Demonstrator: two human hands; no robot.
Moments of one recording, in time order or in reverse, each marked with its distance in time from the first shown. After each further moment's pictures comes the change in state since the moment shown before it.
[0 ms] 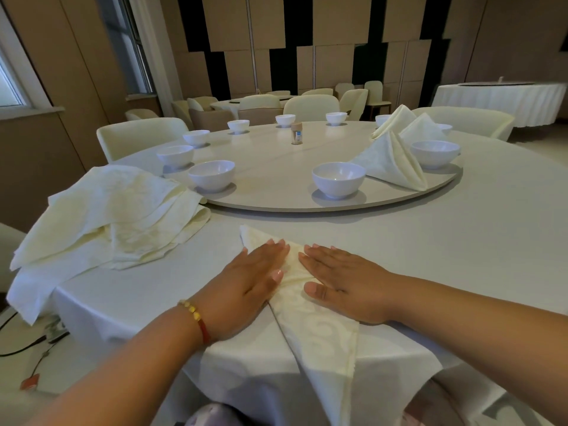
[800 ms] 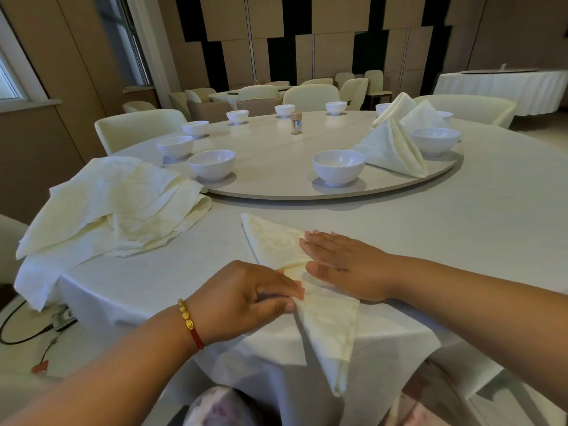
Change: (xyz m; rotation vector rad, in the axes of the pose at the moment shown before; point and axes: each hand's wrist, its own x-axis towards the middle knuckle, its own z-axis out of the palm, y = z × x) left_hand -0.023 0.012 0.004 -0.145 0.202 0.344; right_hand 0.004 0.006 0.002 0.008 -0.001 0.006
